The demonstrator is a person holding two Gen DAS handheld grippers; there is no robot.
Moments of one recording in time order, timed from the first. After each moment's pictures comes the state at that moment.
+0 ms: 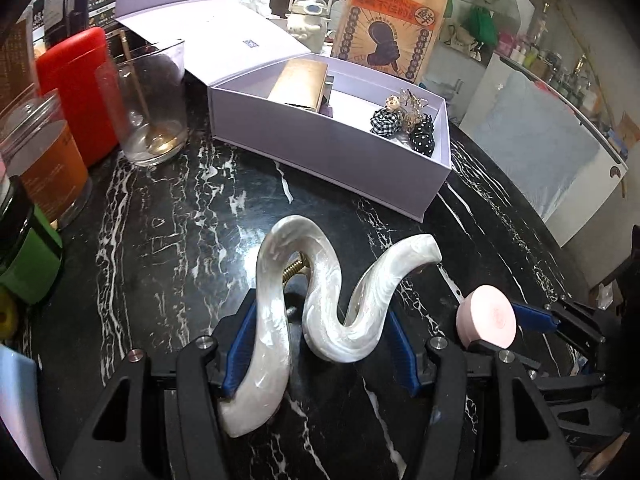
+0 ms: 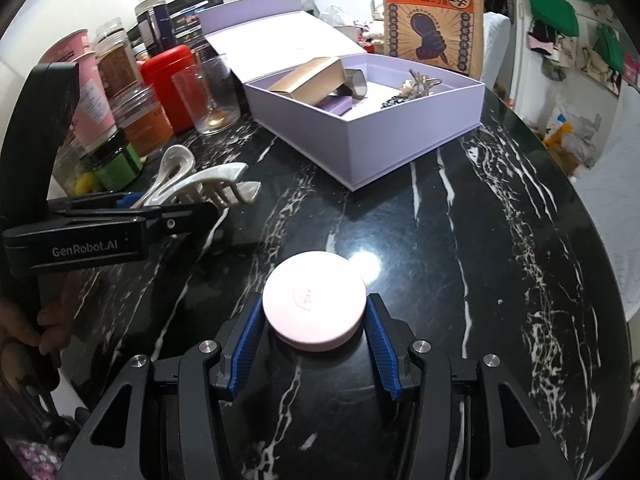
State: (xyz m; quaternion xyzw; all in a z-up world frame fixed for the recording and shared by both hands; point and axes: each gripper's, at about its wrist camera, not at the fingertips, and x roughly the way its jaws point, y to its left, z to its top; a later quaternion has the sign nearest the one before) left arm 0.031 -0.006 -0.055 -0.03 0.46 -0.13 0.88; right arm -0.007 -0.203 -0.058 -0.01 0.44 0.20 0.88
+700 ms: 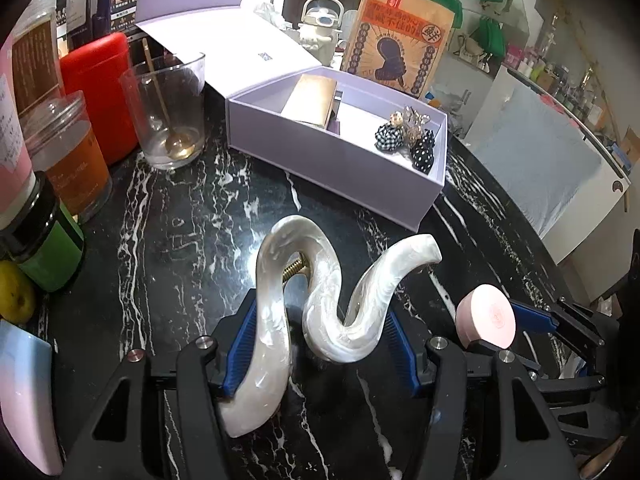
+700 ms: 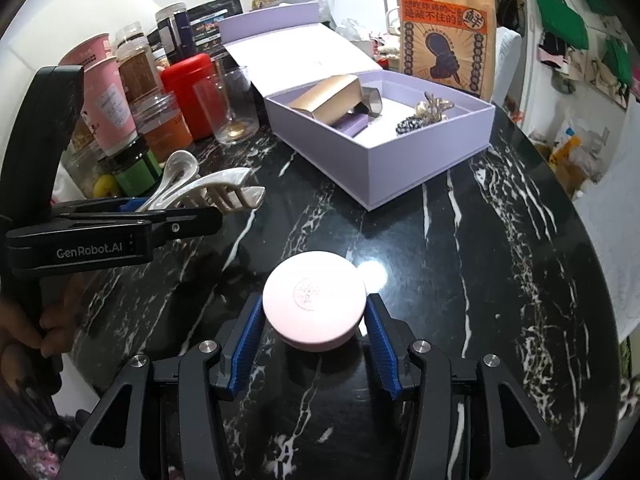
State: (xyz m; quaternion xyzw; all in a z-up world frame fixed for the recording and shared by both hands) left arm 0.024 -0.002 -0.035 -0.04 0.45 -0.12 0.88; right arm -0.013 -0.199 -0.037 -0.02 0.42 0.22 0.88
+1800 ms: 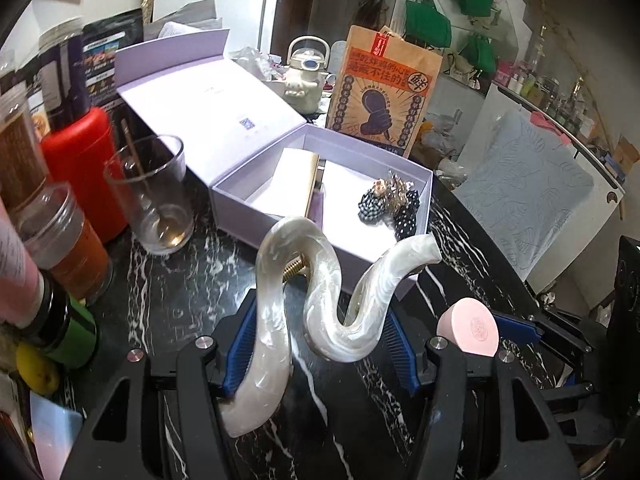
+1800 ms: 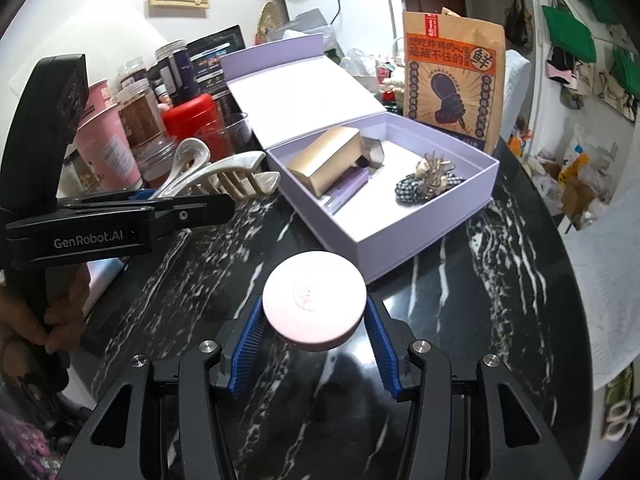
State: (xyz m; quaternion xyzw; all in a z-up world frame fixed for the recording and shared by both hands) left arm 0.066 -0.018 0.020 -0.03 0.41 -0.13 0.90; right arm 0.027 -0.206 0.007 -0.01 0.40 0.24 0.89
